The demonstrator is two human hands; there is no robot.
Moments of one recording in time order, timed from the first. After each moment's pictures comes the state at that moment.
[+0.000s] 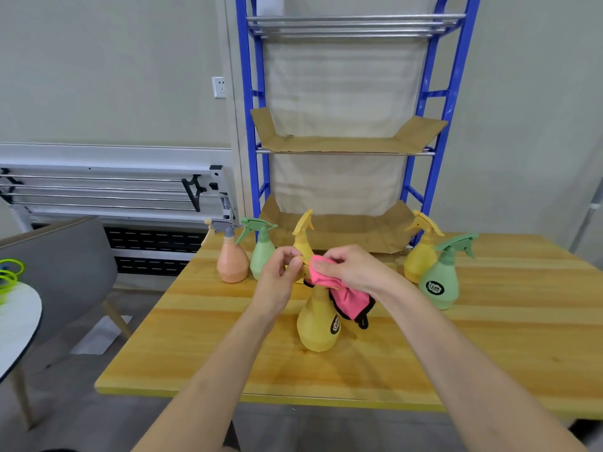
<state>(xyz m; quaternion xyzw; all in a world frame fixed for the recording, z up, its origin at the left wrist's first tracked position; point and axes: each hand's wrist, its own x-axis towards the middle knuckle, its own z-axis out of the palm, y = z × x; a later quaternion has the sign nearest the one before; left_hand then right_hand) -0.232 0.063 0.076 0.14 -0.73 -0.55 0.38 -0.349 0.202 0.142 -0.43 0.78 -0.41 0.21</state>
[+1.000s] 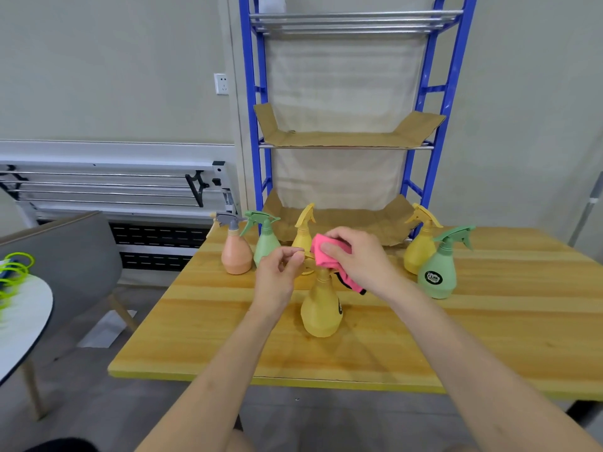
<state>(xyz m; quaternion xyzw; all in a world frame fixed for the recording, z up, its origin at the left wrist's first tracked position) -0.217 0.075 0.074 0.18 -0.73 -0.50 0.42 -0.339 0.213 0.133 -0.50 0.76 -0.42 -0.02</state>
